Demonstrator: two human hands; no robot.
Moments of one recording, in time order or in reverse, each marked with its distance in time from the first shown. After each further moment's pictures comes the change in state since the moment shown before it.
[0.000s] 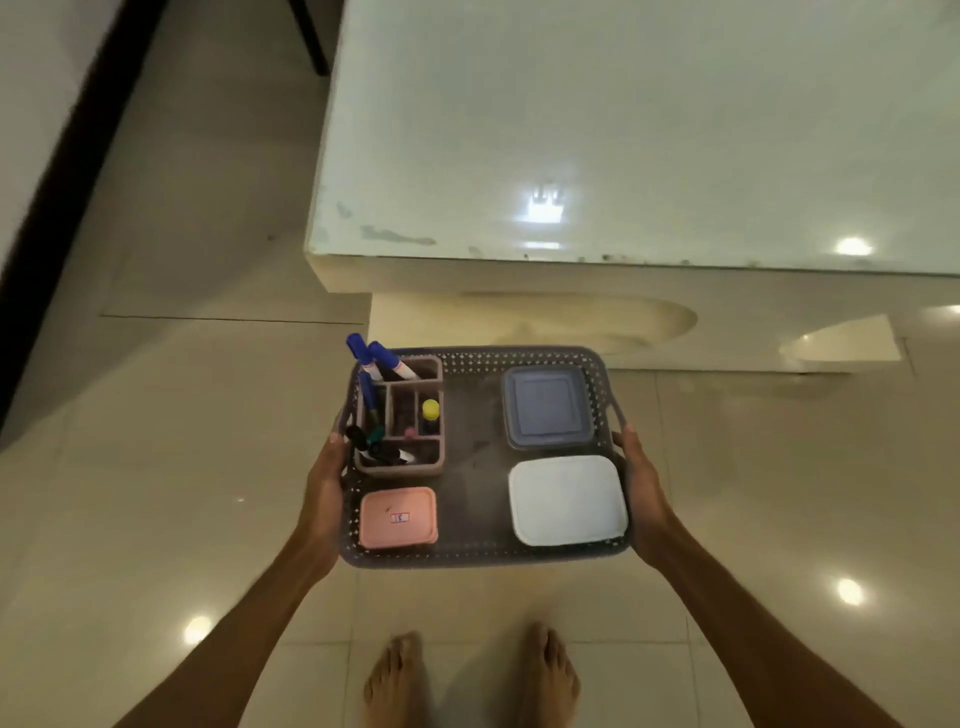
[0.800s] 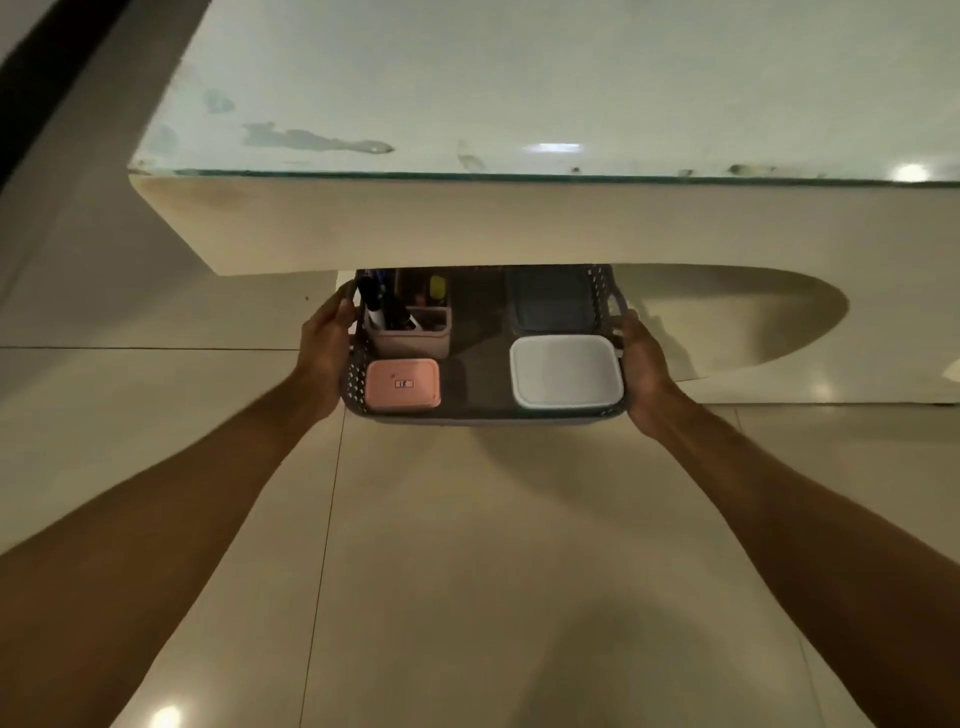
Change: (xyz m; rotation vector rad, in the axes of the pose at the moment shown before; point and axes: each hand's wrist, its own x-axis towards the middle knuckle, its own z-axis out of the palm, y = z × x) left_hand 0.323 0.016 0.035 0.164 0.120 0.275; right_hand 0.300 -0.046 0.026 -0.118 0.201 -0.306
